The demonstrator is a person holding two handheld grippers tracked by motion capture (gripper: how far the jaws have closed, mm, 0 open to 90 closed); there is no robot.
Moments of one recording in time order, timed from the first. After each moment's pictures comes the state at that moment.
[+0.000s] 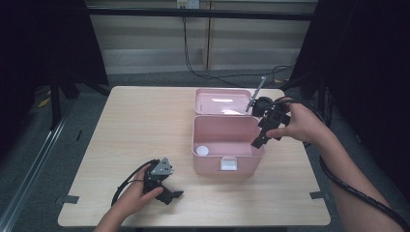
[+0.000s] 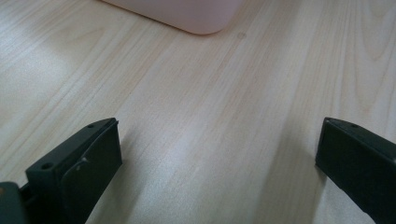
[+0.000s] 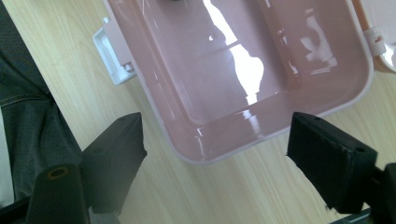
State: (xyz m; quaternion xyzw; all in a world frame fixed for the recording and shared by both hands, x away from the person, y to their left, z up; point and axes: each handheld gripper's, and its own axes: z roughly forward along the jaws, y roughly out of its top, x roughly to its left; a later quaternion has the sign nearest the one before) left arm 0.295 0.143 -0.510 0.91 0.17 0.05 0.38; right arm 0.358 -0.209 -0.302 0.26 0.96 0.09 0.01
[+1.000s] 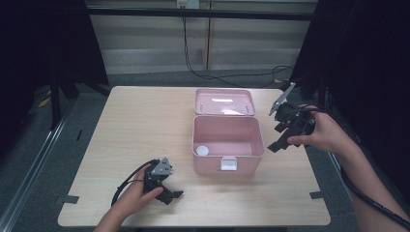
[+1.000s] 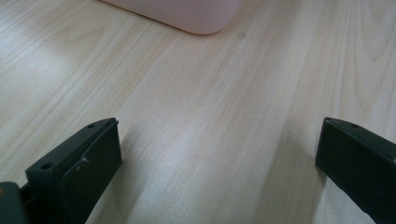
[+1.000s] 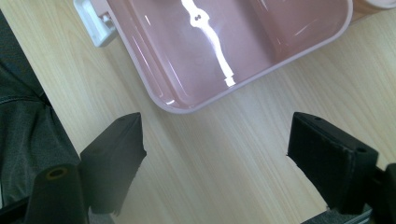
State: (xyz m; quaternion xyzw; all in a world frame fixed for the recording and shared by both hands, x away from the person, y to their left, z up) left arm 0.295 0.143 -0.510 0.91 0.17 0.06 0.38; right arm 0.338 -0.265 -0.311 0.29 0.95 0.14 0.02
